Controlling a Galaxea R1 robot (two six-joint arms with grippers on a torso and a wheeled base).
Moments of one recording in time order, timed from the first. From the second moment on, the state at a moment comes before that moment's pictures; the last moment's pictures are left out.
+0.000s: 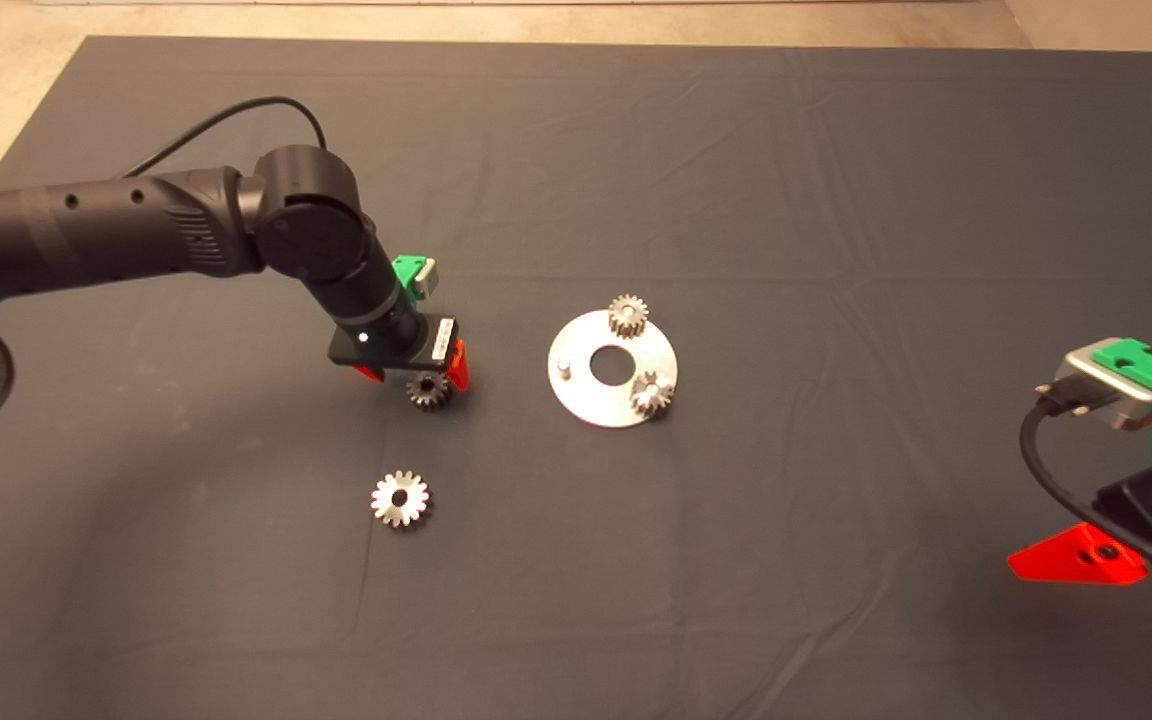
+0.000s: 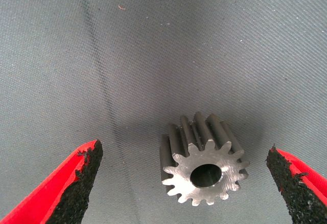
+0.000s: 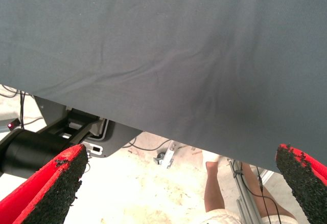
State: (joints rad) left arm -0.35 2.47 -1.22 0.32 1.35 -1.17; right arm 0.69 2.03 -0.35 0.06 -1.53 1.39
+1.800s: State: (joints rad) left arm -0.35 2.46 -1.19 0.32 1.32 -1.17; right arm 0.69 2.03 -0.35 0.06 -1.53 1.39
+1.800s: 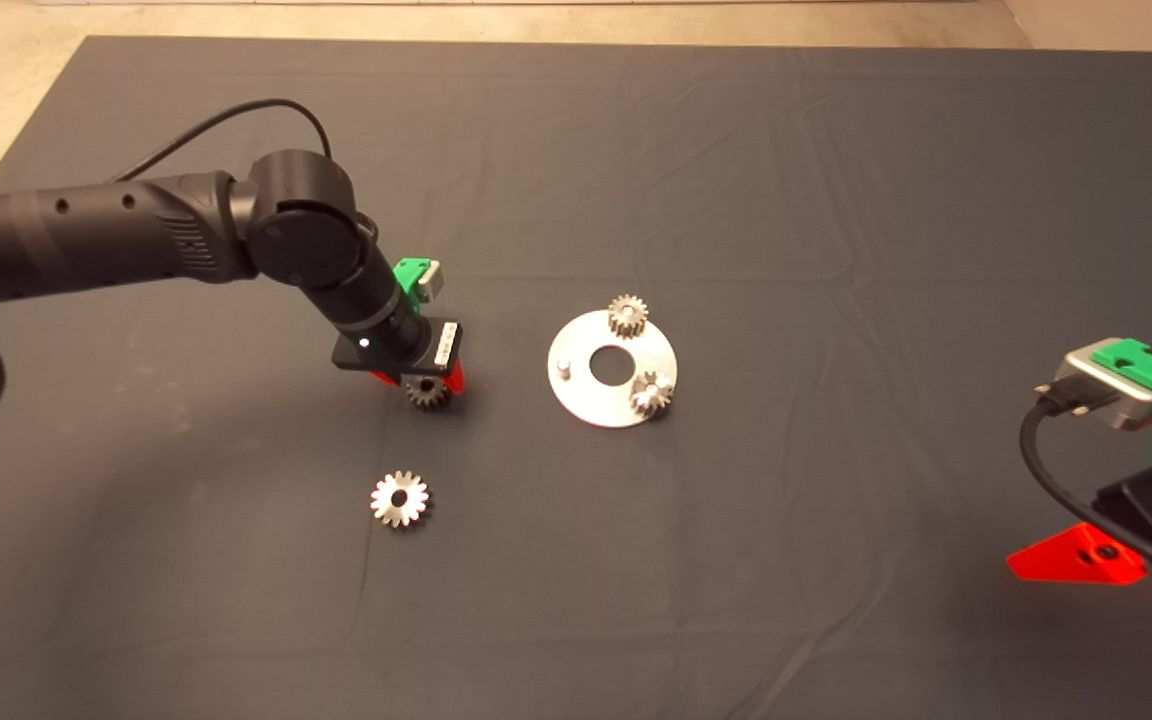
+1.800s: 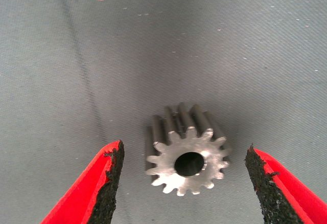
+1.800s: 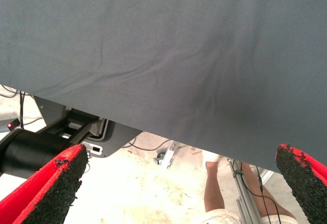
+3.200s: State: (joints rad) left arm -0.32 2.46 -1.19 0.35 1.32 -1.17; right arm 0.69 2.02 -0.35 0.06 -1.53 1.39
